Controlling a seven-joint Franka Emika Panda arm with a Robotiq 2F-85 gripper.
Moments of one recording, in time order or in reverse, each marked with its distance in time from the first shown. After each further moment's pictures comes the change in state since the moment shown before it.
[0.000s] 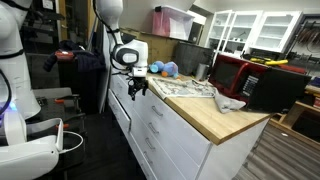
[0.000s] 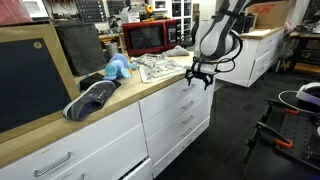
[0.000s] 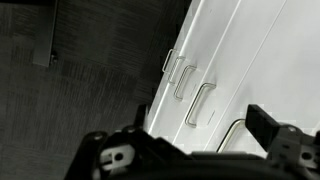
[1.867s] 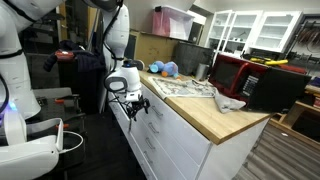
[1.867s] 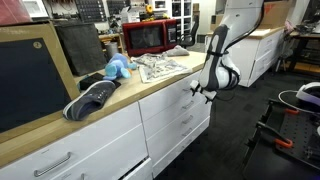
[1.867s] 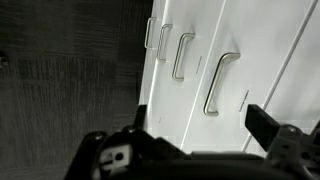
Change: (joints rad) arm -0.080 0.377 0.085 0.067 0.352 0.533 -0.185
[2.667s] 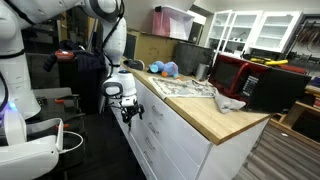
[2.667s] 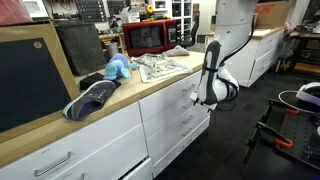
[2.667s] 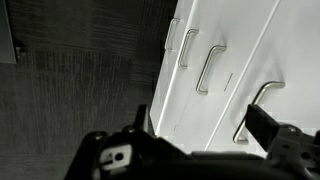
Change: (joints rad) arm 0.167 0.131 -0.078 0.055 0.102 -0.003 -0.022
